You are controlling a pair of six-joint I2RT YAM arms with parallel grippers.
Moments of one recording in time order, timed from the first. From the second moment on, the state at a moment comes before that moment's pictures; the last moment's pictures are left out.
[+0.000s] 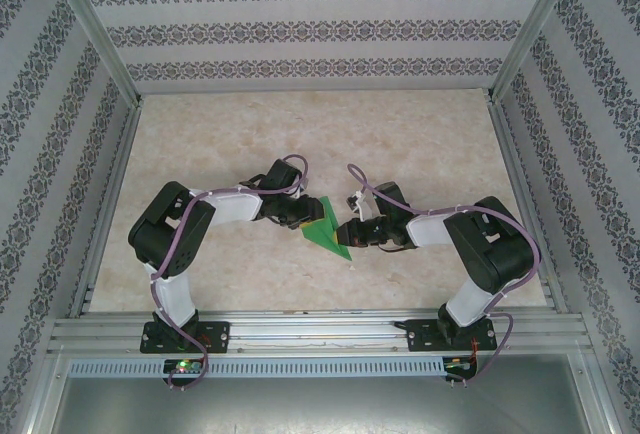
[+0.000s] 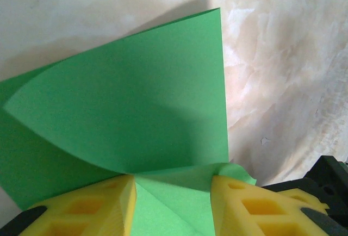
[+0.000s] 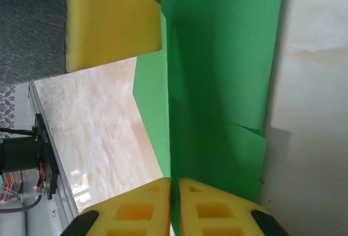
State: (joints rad) left arm -0.55 1.85 0.99 -0.14 0.47 -0.81; right arm 0.46 1.67 0.56 0.21 -0.78 0.50
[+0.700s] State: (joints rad) left arm -0.55 1.85 1.00 -0.14 0.47 -0.81; right arm 0.42 1.68 0.68 0.13 -0.81 0.49
